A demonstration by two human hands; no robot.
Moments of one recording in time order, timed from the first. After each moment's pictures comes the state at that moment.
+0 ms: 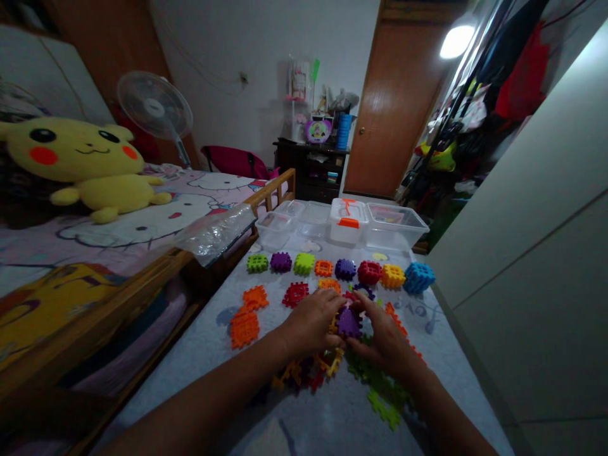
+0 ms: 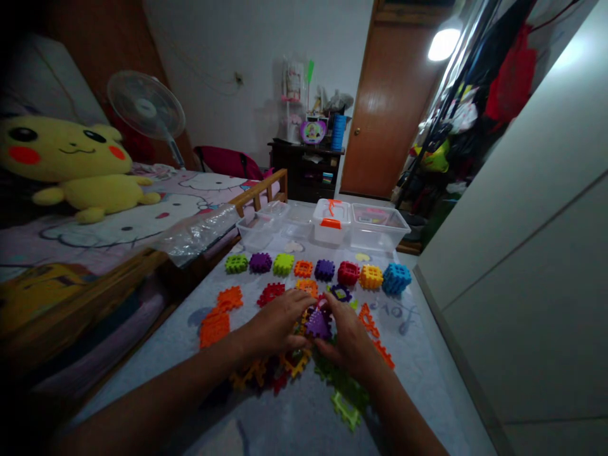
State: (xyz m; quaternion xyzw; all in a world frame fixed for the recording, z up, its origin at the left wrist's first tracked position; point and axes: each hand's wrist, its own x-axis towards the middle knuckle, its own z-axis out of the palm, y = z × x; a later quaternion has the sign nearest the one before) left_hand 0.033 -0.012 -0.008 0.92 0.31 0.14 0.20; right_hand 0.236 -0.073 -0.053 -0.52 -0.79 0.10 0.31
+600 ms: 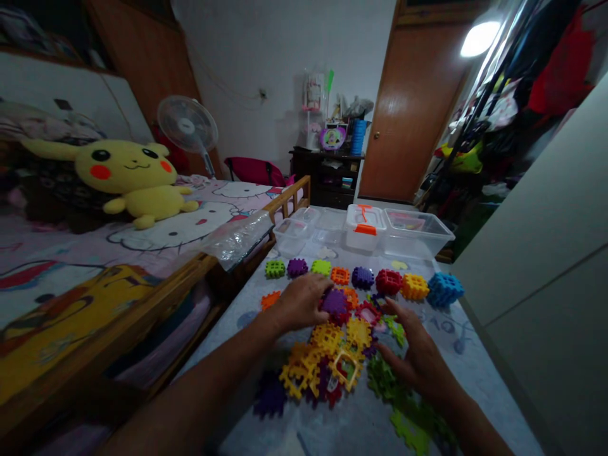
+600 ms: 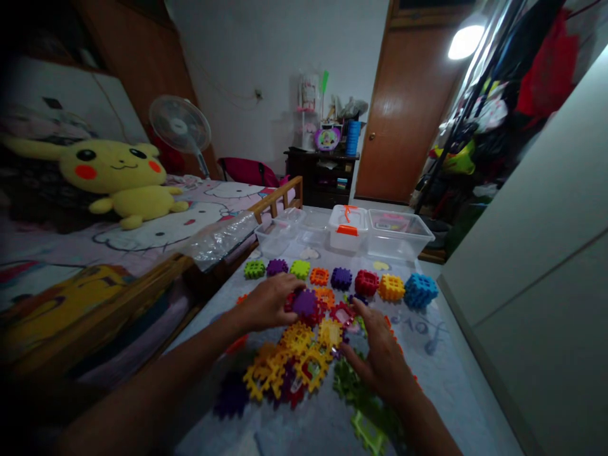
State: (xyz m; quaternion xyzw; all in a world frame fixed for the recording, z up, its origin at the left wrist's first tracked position) left_hand -0.011 0.032 0.007 0.91 0.36 0.15 0.10; right_hand 0.249 -0.075 -0.050 -0.53 -0.77 0.04 0.34
